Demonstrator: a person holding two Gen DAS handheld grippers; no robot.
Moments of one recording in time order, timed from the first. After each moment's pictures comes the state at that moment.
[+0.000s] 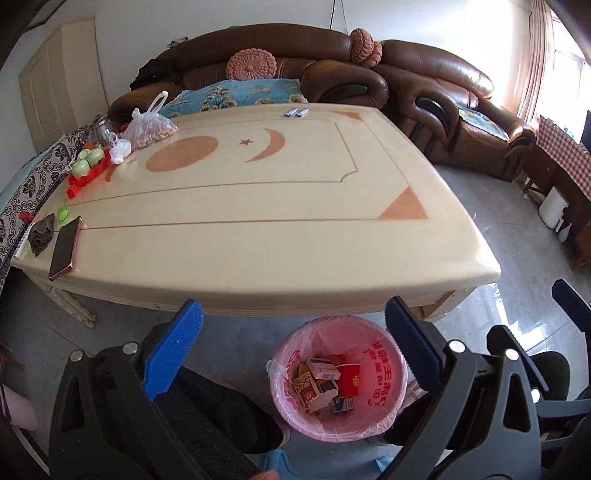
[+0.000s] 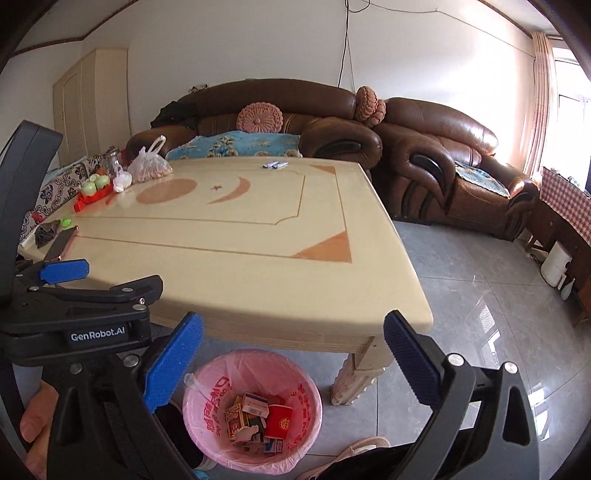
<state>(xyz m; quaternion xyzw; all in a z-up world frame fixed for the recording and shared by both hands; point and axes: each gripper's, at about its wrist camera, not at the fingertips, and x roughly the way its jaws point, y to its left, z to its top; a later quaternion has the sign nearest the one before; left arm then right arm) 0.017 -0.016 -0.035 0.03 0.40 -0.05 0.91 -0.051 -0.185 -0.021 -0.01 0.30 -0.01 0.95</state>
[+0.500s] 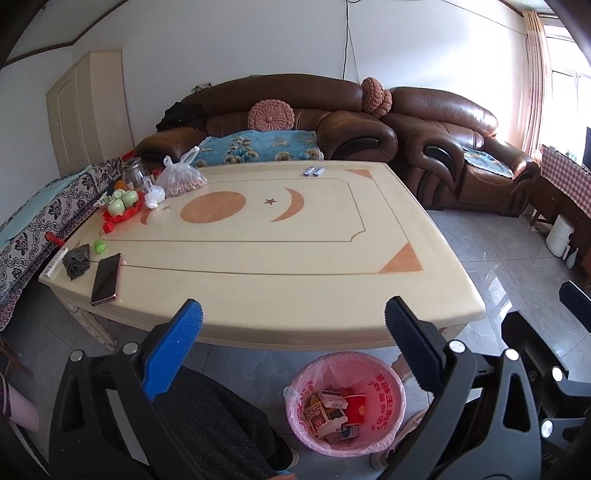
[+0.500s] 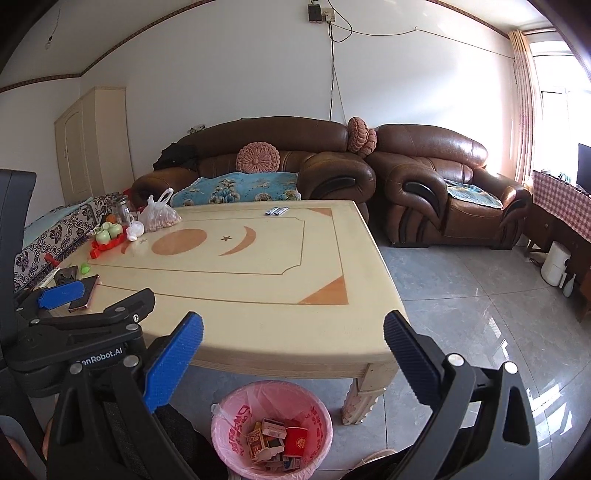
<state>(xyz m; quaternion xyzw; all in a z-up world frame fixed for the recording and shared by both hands) -0.034 -0.011 0.038 0.03 0.32 -0.01 0.95 -0.089 -0.188 0.053 0.03 0.25 0.00 0.97</state>
